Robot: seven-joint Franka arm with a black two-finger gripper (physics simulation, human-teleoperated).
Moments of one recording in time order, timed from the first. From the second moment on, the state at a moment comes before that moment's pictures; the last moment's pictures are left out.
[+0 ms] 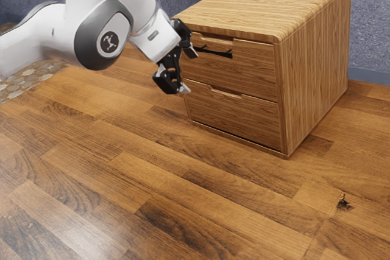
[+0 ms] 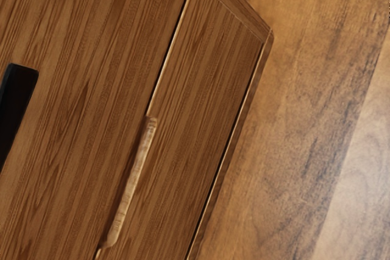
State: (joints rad) arm 0.18 0.06 -0.17 -1.54 0.01 2.13 1.30
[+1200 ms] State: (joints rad) arm 0.20 0.20 -0.16 -1.50 0.01 2.42 1.63
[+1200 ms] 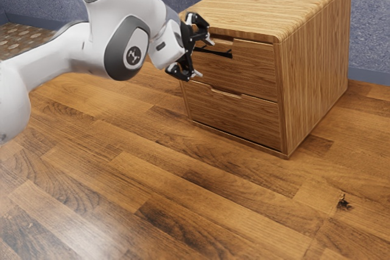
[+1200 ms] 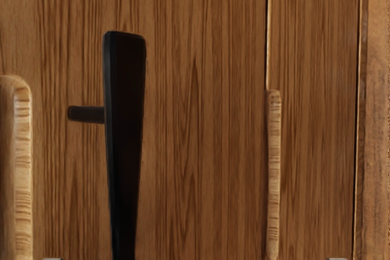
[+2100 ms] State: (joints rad) arm 0.20 0.23 -0.15 -1.51 0.02 2.44 1.68
